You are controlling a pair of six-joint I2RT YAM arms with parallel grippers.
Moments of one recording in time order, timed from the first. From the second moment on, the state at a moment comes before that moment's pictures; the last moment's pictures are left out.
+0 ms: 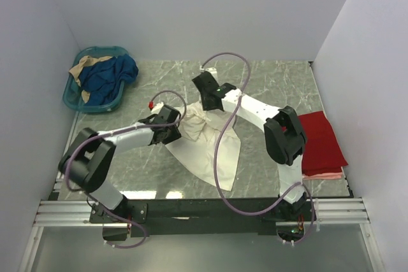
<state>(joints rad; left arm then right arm) -0.58 1.54 0.81 -0.23 -0.21 -0.95 0.71 2.00 1.65 -0.56 0.40 0.38</state>
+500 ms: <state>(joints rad) -0.31 1.71 0.96 -0.29 -0.25 -0.94 0.44 1.60 1.07 -0.45 0.19 0.55</state>
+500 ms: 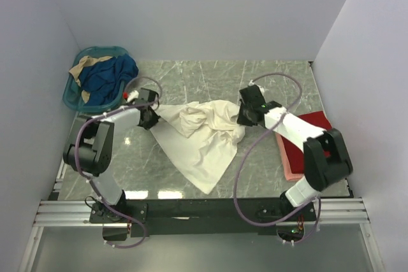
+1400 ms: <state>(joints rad) -0.31 1.50 1.11 -0.39 -0.11 -0.77 0.37 1.02 0.63 -0.34 -0.05 0.67</state>
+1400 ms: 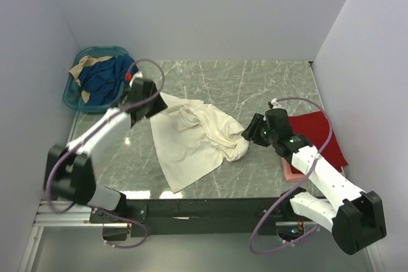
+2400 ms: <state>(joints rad) -1.11 1.12 0.55 -0.71 -0.28 -1.34 0.61 0.89 0.53 -0.46 0.05 0.74</state>
